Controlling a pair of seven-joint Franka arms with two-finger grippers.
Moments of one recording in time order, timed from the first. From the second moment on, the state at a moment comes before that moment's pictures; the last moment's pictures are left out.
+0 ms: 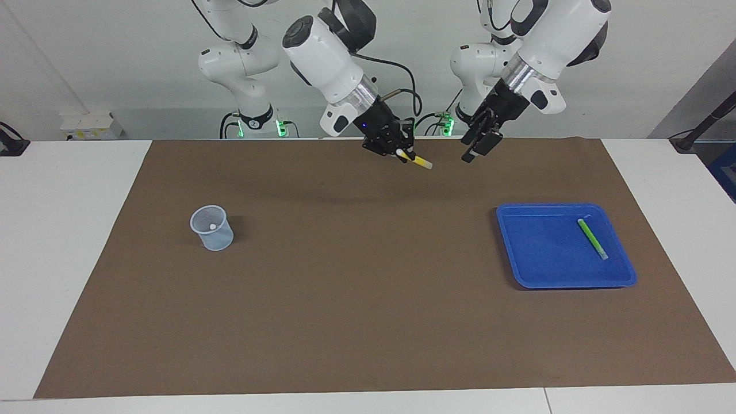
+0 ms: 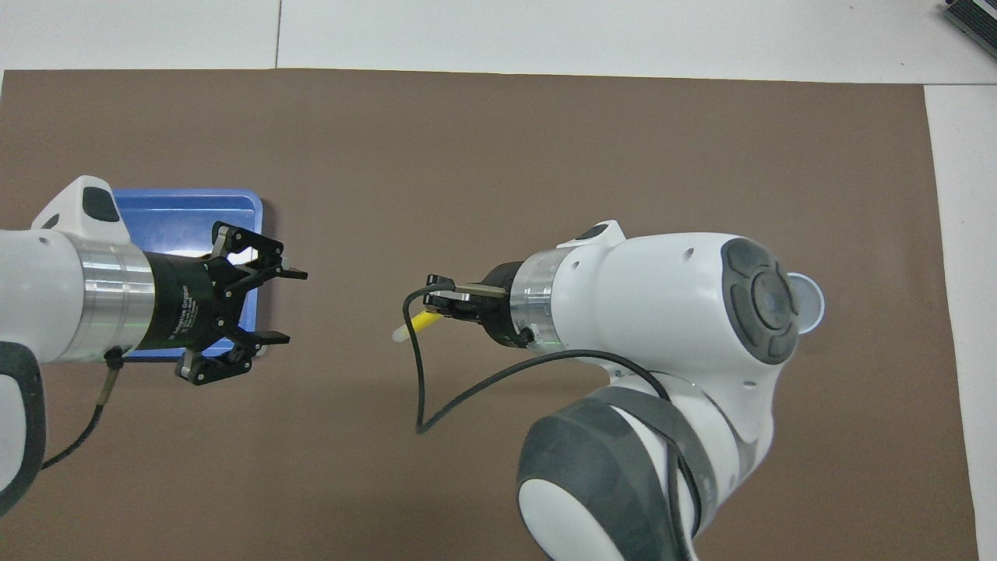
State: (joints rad) left arm 0.00 -0.24 -0.22 -1.97 -0.46 1.85 -1.25; right arm 0.35 0.06 0.23 -1.80 0.51 2.20 0.49
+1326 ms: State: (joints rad) left arm 0.43 -0.28 -0.21 -2.12 -0.24 1.81 -0.07; right arm -0.08 0.01 0.23 -1.82 -0.13 1.82 -0.77
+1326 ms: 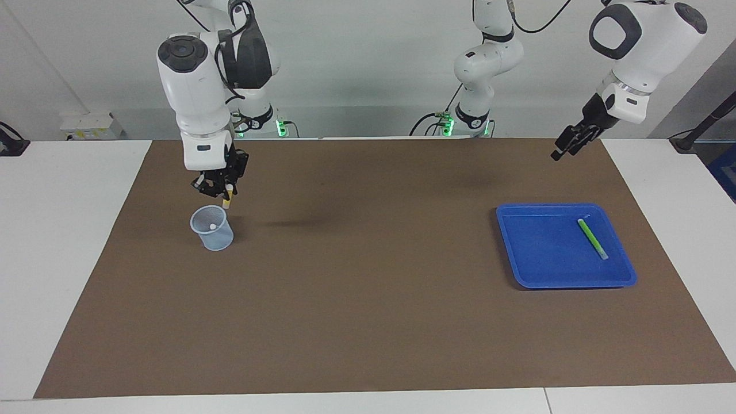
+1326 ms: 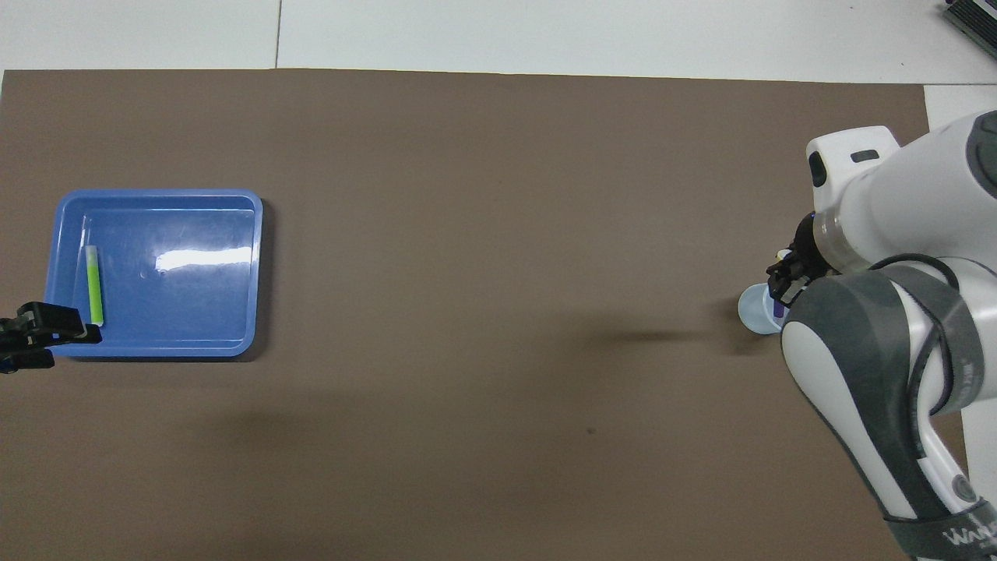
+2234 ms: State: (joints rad) left arm 0.48 -0.06 -0.21 -2.13 -0.10 2.09 0.08; right arm -0.18 -0.07 0.23 -2.10 -0.14 2.07 -0.84
